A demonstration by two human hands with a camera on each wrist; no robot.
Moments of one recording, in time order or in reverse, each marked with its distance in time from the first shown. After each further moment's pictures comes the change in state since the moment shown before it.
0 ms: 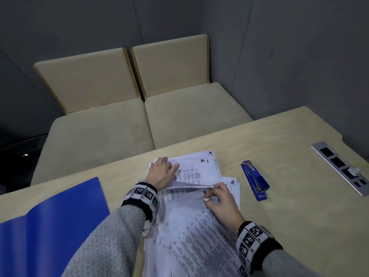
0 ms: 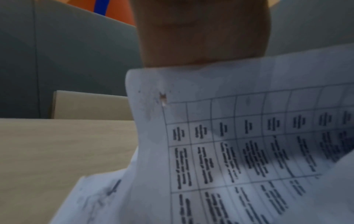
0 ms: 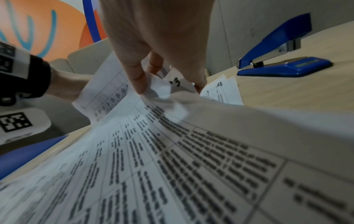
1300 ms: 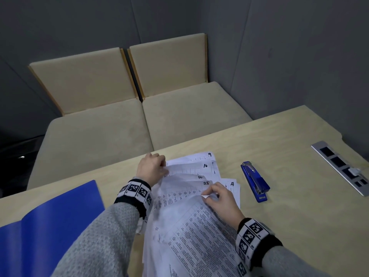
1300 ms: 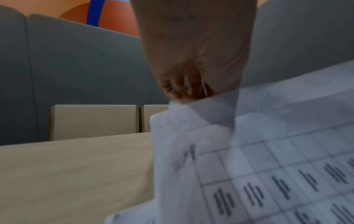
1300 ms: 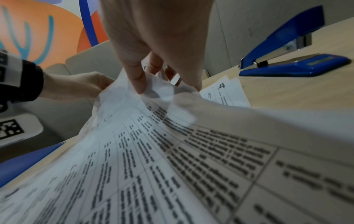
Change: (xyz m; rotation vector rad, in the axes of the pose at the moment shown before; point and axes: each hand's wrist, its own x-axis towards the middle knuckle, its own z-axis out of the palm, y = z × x) left_hand 0.010 -0.011 -0.027 0.155 0.162 0.078; right_hand 0.009 -0.016 -0.005 0.080 -0.013 0.051
